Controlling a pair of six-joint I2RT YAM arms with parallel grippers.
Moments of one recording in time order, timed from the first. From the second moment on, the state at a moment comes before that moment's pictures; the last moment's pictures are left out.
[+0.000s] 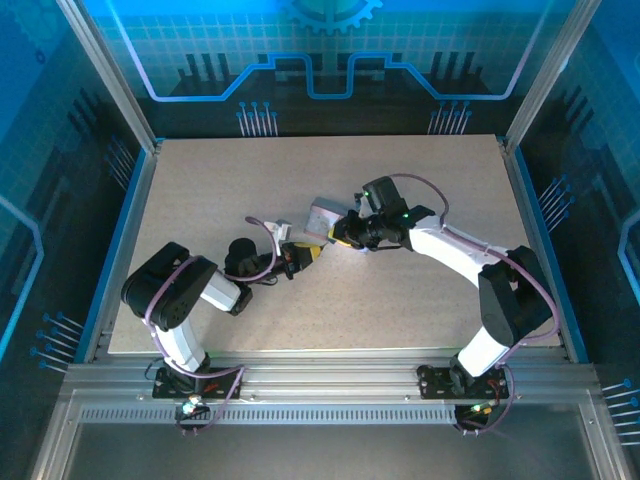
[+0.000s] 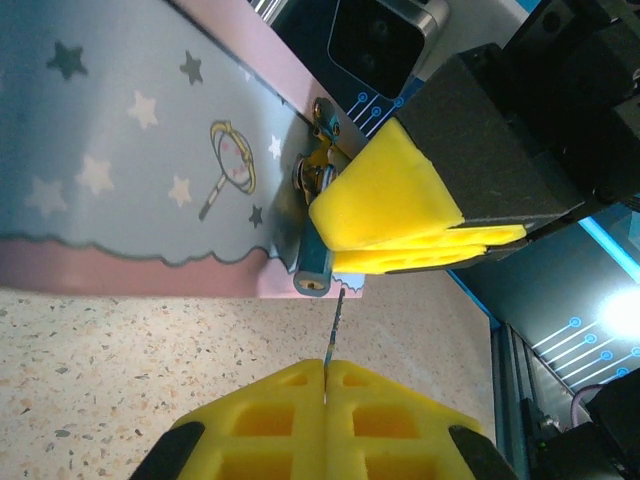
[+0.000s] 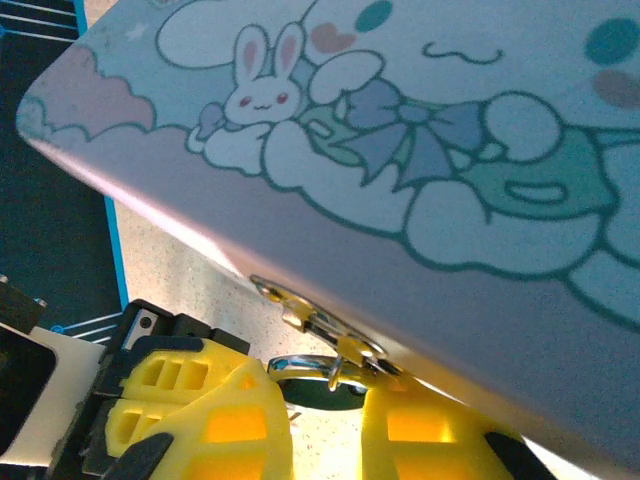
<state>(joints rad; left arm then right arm) -0.41 1.75 0.39 1.28 0.66 -0.64 0.52 1.63 1.12 -0.36 -0.45 0.87</state>
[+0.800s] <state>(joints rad) -0.41 1.79 0.42 1.28 0.68 -0.69 0.52 1.60 1.09 -0.33 -0.46 0.89</state>
